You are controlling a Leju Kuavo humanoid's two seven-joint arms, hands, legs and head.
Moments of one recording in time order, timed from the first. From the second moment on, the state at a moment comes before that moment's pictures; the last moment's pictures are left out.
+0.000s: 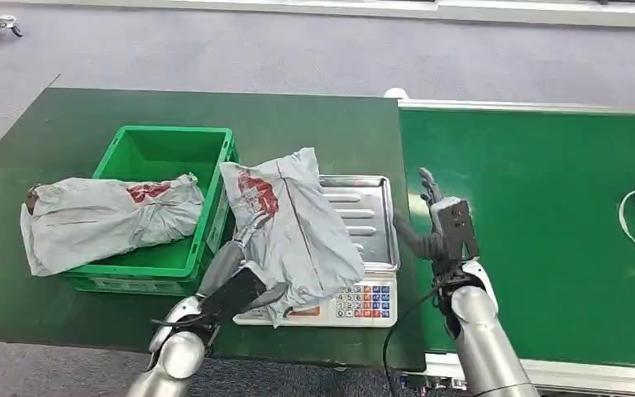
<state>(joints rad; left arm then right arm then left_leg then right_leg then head) -0.10 -0.10 -0.22 -1.30 -0.68 -0.14 -0.28 -0.33 0.07 0.23 -1.18 0.10 -0.06 -0.30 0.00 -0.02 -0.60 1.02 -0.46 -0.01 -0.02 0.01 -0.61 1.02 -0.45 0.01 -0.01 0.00</state>
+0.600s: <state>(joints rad) -0.69 -0.02 -0.51 -0.69 -0.83 -0.34 -0.49 -0.26 0.07 0.19 -1.31 0.00 0.07 -0.29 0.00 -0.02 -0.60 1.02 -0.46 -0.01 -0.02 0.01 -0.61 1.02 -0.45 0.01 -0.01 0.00</state>
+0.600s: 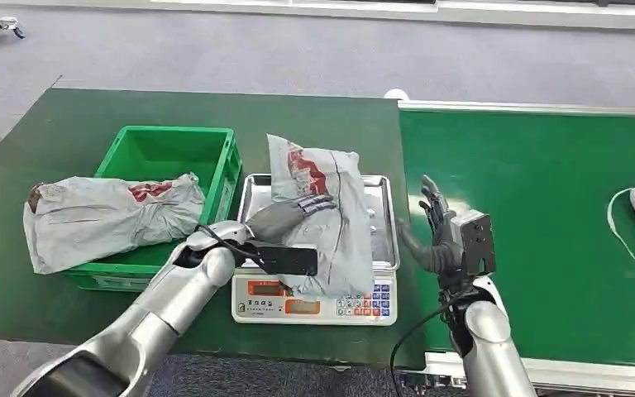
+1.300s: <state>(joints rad) -0.91 0.02 -0.73 -0.57 -0.84 -0.45 -0.53 -0.18 0.05 0.19 -1.40 -0.06 0.11 -0.30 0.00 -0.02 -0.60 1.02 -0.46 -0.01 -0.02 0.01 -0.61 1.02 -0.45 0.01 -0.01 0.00</state>
